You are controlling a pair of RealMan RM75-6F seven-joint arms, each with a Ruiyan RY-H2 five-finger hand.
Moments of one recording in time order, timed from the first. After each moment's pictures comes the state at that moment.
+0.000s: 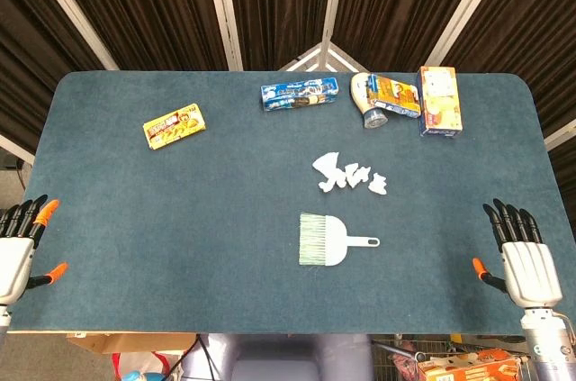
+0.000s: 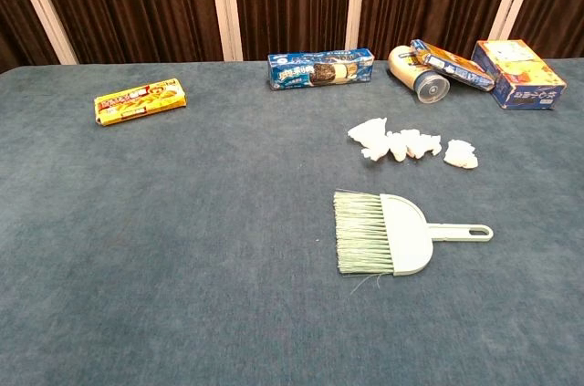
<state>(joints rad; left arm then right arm) -0.10 -1.11 -0.02 -1.64 1.49 1.46 0.10 0.11 -1.15 0.06 -1.63 -1.49 1.45 -0.08</state>
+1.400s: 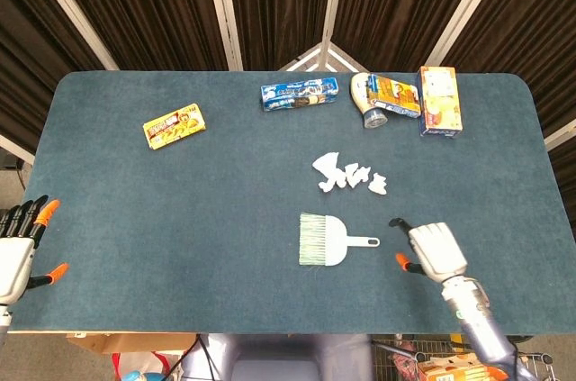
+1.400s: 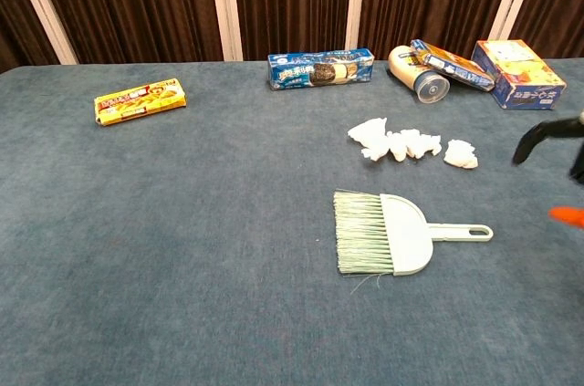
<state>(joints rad) -0.10 -1.11 -0.02 -1.65 1.48 1.45 0.10 0.34 -1.33 0.09 -1.65 -1.45 1.12 -0.25</state>
